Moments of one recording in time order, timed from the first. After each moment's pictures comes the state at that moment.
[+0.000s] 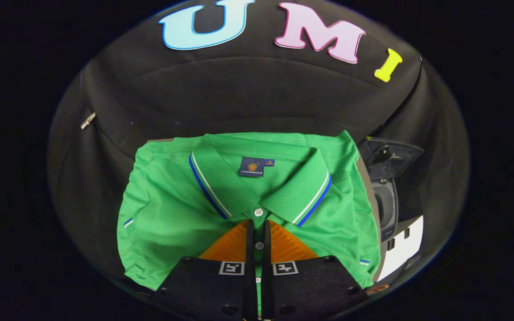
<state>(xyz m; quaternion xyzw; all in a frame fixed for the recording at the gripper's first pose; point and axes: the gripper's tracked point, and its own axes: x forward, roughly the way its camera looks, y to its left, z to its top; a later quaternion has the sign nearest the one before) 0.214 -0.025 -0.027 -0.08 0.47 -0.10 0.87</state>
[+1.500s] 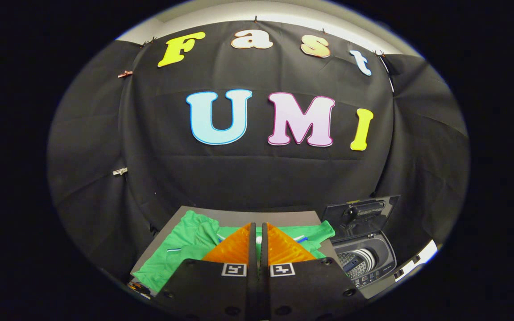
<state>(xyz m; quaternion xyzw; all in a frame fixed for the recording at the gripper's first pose) 0.166 -0.039 0.108 -0.04 0.15 -0.03 0.99</state>
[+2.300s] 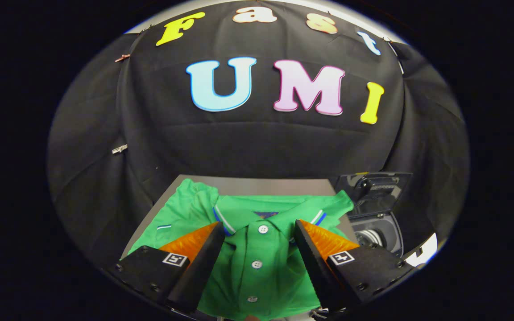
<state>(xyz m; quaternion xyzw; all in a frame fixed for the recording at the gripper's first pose) 0.167 -0.038 0.022 -0.05 0.27 -0.02 0.96</state>
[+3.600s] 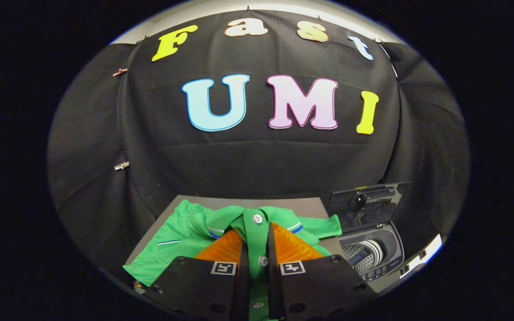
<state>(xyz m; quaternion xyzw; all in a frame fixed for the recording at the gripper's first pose) 0.179 -0.065 0.084 -0.01 0.19 -0.02 0.98</state>
